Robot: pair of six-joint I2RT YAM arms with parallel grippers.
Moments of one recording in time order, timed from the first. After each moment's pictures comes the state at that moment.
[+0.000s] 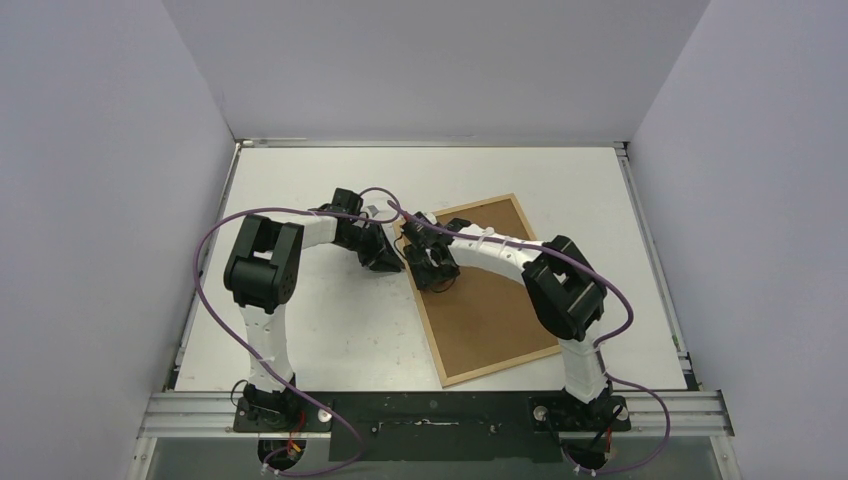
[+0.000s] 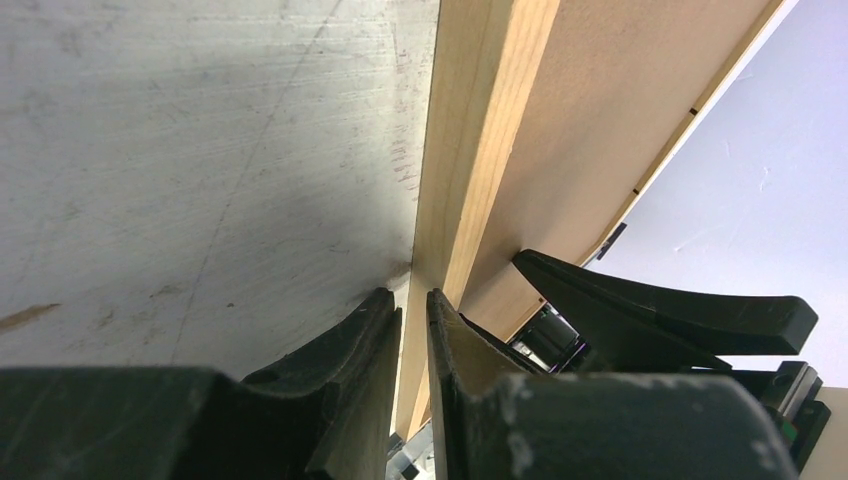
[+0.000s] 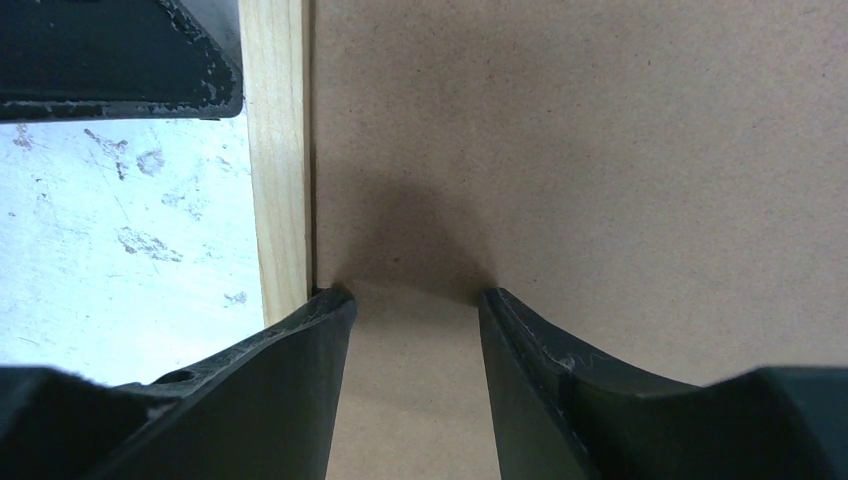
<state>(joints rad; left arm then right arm) -0.29 2.06 1.22 -0.35 0.69 -0.74 0.81 2.01 1.44 -0.66 0.13 0.39</state>
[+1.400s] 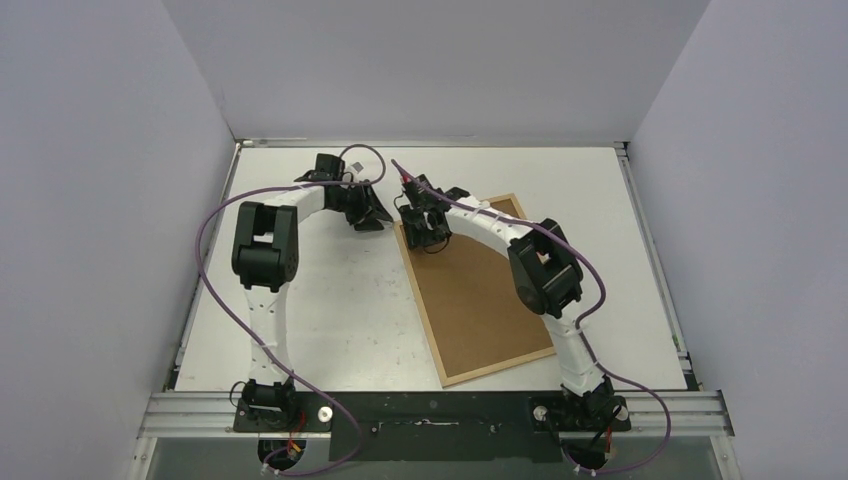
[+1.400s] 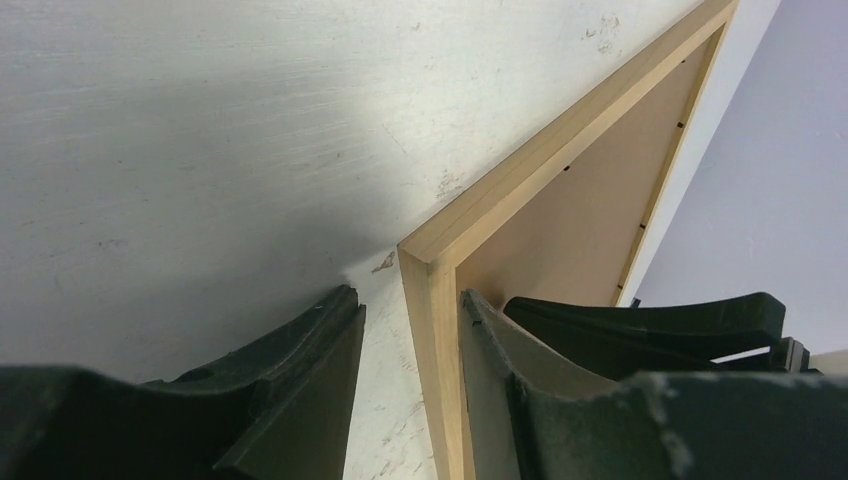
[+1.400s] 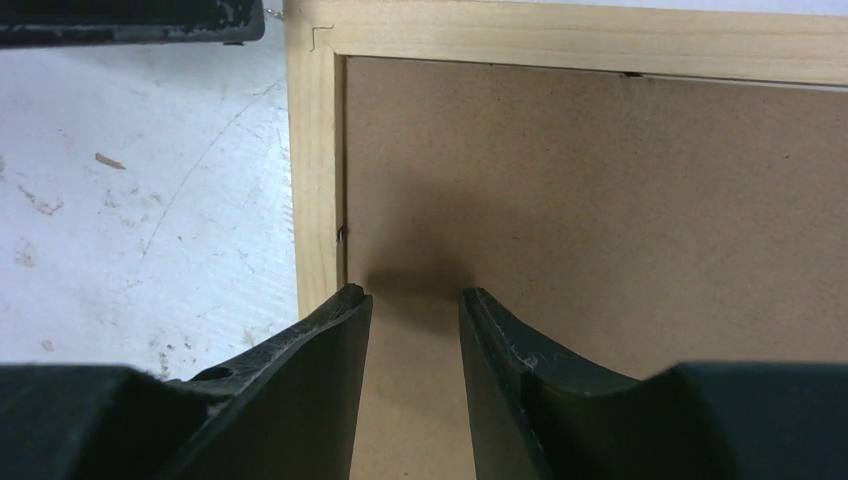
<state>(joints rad) -0.16 2.27 1.64 -0.41 0.67 -0.59 0.69 2.22 1.78 -0.61 0.02 0.37</state>
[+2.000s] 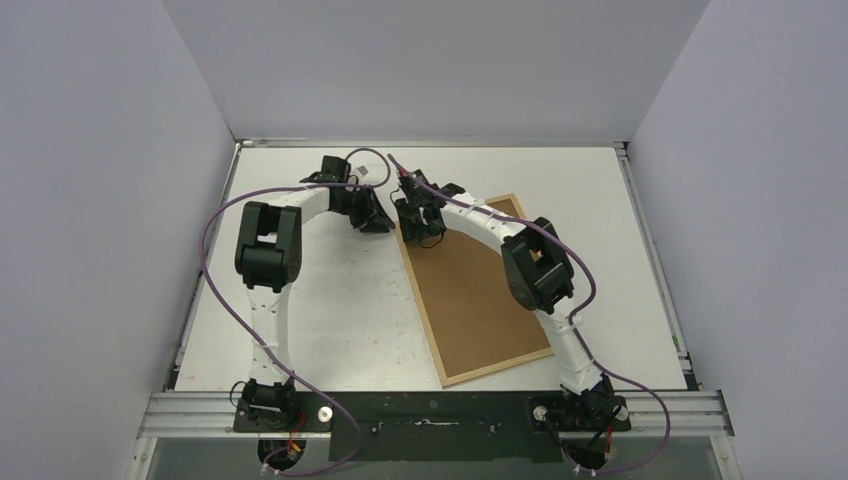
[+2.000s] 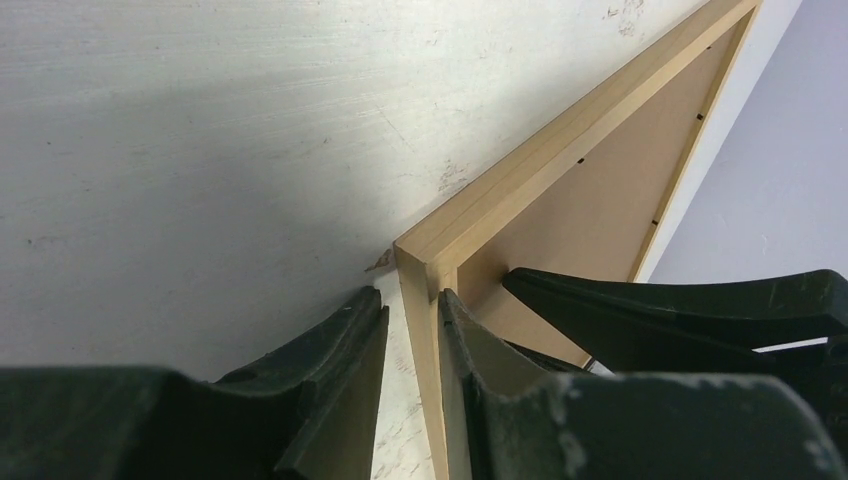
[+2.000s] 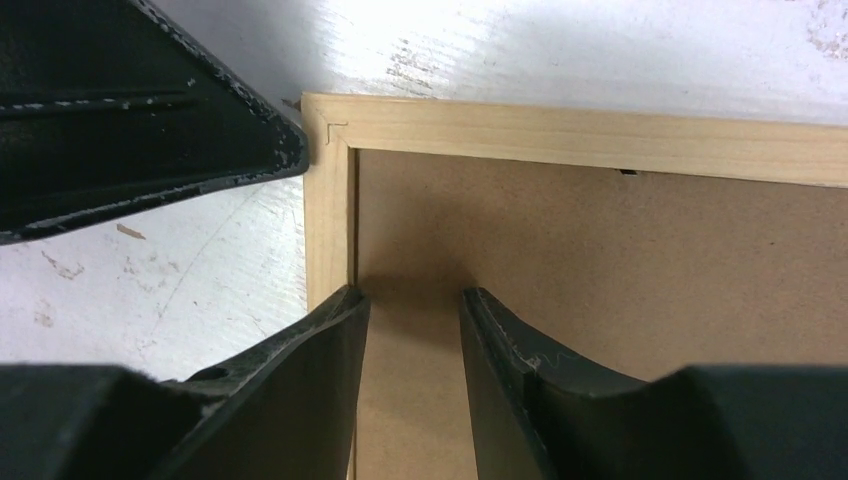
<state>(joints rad) -0.18 2.28 1.63 -0.43 0.65 -0.59 0.69 2.30 1.90 -0.61 0.03 0.36</state>
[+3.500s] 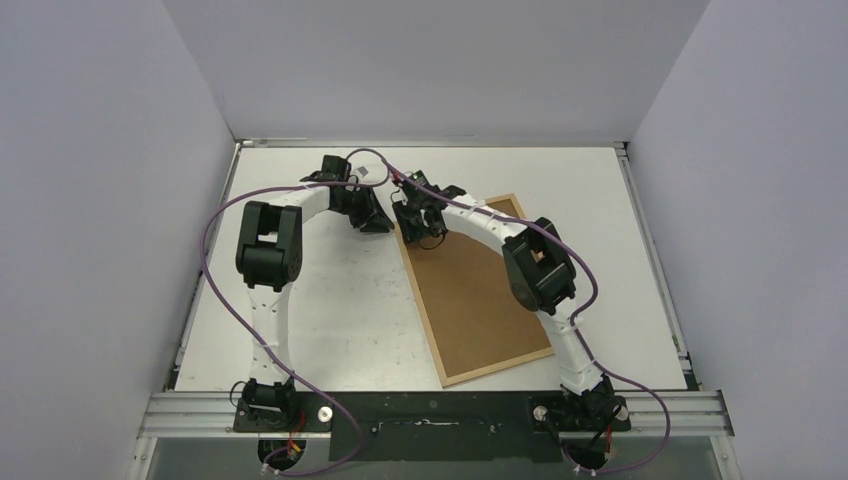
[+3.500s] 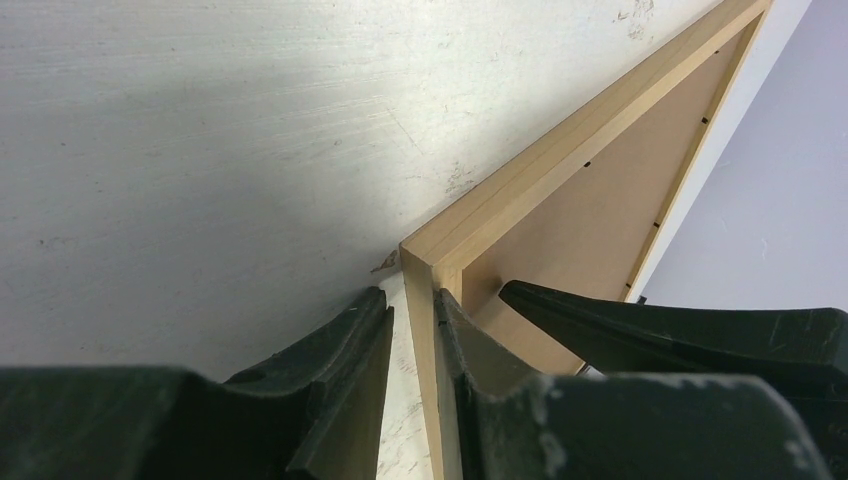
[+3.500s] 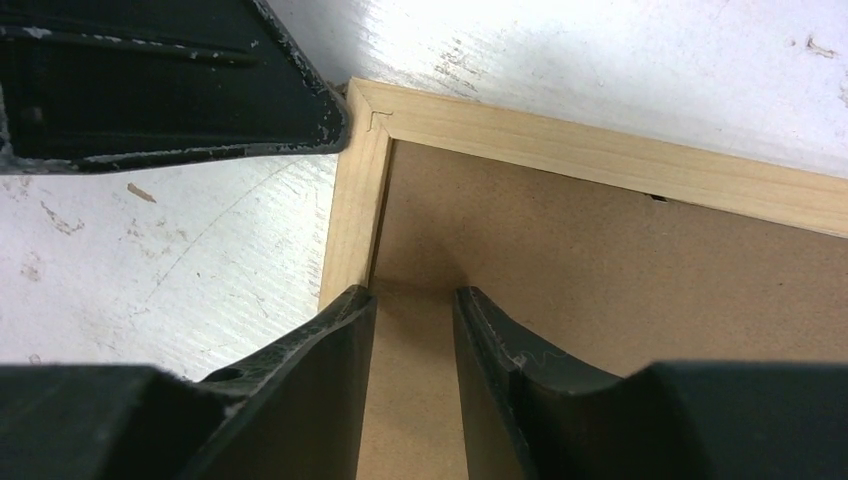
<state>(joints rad) -0.18 2.30 1.65 -0.46 0.64 -0.59 0.69 2.29 1.86 -0.57 -0.02 0.24</state>
